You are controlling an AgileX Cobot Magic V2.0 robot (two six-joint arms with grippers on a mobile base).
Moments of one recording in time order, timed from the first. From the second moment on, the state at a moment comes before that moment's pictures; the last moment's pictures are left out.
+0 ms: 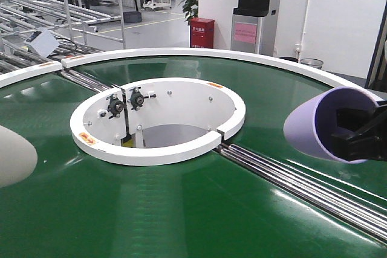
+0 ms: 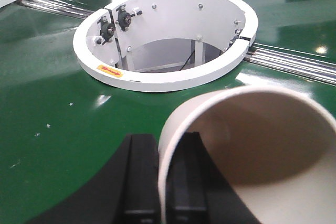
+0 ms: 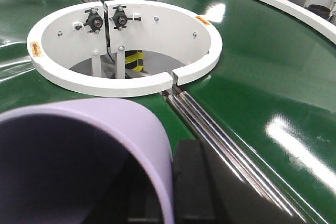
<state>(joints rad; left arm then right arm) 0.01 0.85 -1.04 -0.28 0.63 0.28 0.35 1.03 -1.17 -0.19 0.55 0.13</state>
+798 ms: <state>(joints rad) 0.01 0.85 -1.04 -0.28 0.63 0.28 0.35 1.03 -1.17 -0.19 0.55 0.13</state>
